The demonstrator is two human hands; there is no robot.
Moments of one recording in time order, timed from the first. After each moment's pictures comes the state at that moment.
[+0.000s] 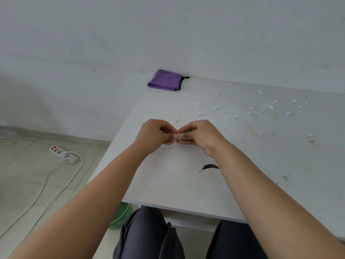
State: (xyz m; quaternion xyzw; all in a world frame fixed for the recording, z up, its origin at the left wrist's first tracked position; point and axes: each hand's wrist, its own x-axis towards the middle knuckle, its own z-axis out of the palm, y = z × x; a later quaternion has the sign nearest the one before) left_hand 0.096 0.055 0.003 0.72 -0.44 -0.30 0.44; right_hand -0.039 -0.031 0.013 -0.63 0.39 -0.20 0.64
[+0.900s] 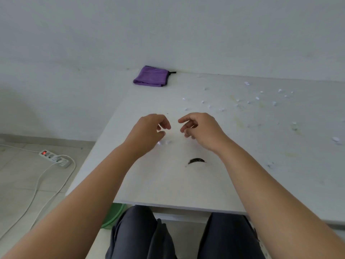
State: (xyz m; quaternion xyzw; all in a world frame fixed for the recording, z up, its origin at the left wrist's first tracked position) left_hand 0.082 0.048 0.008 0.76 -0.58 -0.11 0.28; right_hand -0.073 -0.039 0.021 -0.80 0.39 -0.19 0.41
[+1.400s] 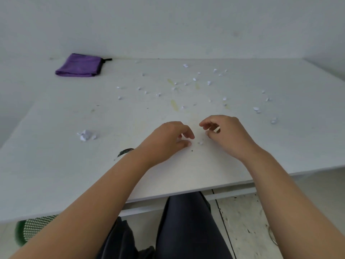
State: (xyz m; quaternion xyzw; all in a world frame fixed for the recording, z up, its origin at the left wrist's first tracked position) left_hand -0.098 -0.013 -0.011 0.57 -0.77 -0.20 0.22; right_hand -0.284 -0.063 0.005 -0.80 0.51 -0.19 0.23
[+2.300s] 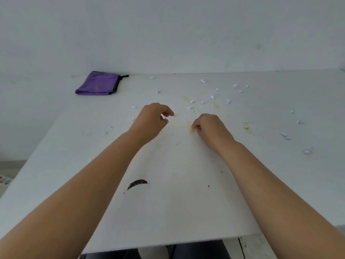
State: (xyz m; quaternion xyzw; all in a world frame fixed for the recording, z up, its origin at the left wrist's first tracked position) left_hand -0.016 -0.101 0.012 0.69 -0.65 -0.12 0.28; right_hand -0.200 -0.160 -0.011 -0.86 0.48 -0.12 0.13
